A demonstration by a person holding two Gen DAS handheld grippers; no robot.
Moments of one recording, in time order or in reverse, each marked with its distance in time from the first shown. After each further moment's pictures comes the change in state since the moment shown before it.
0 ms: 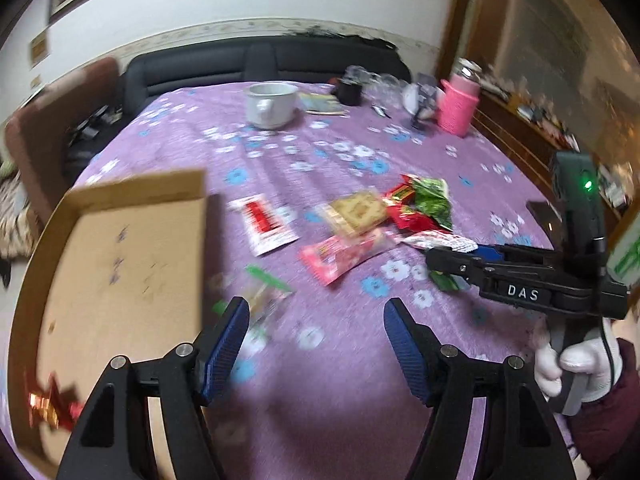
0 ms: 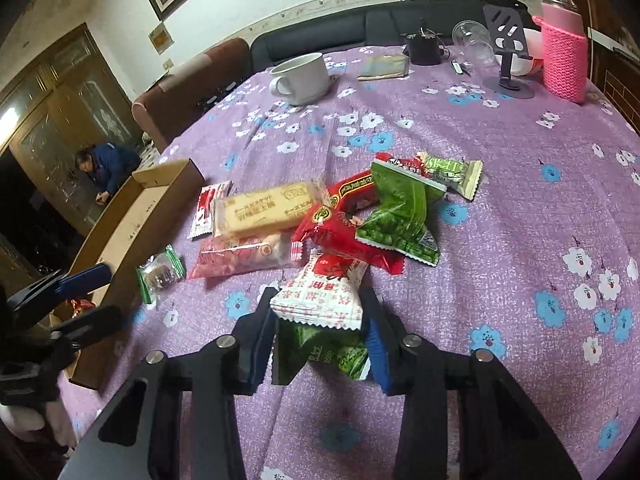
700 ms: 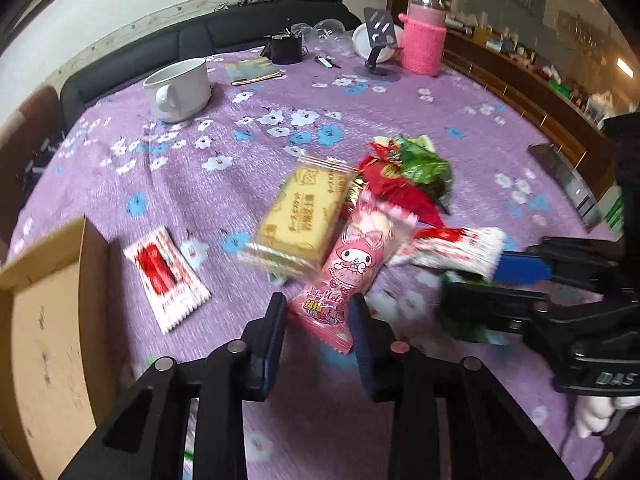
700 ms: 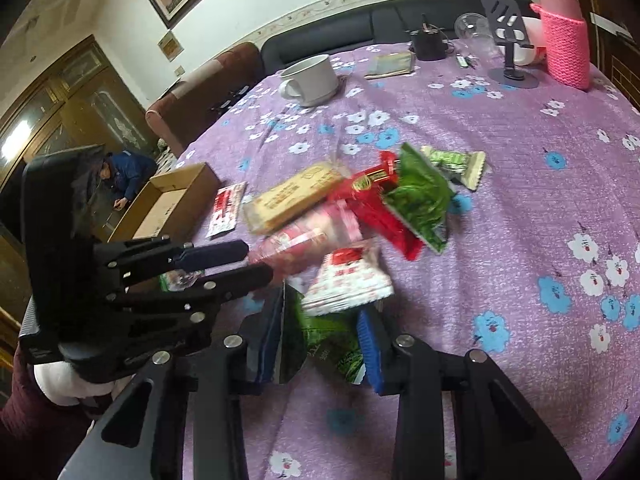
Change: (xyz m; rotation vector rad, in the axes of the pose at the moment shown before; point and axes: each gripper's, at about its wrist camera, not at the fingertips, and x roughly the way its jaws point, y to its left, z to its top) left arm 0.079 -0.033 0.031 0.164 0.127 -0.058; right arm -0.009 -0.005 -0.005 0.026 0.001 0.087
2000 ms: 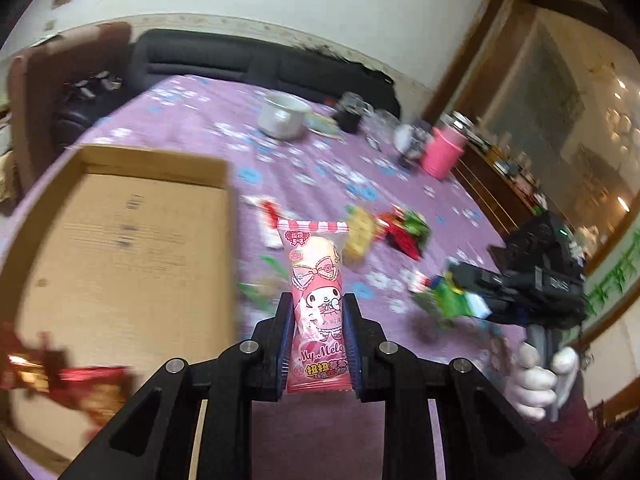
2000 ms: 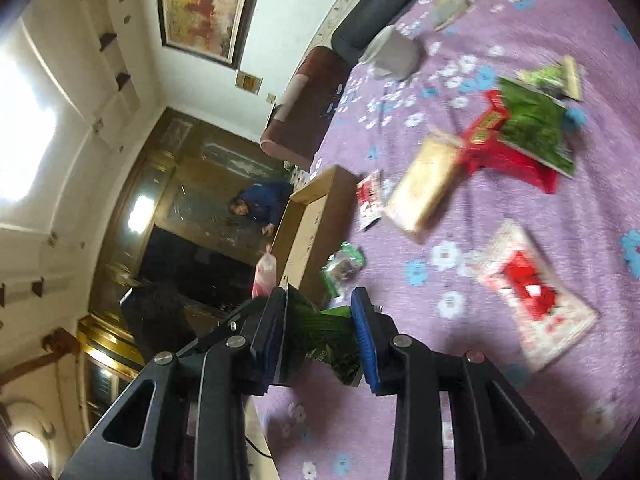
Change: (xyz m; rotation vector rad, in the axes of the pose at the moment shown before) left arm -0.120 0.079 -0.087 -0.377 -0.240 -0.102; right arm -0.003 0.001 0.000 0.277 0.049 0.606
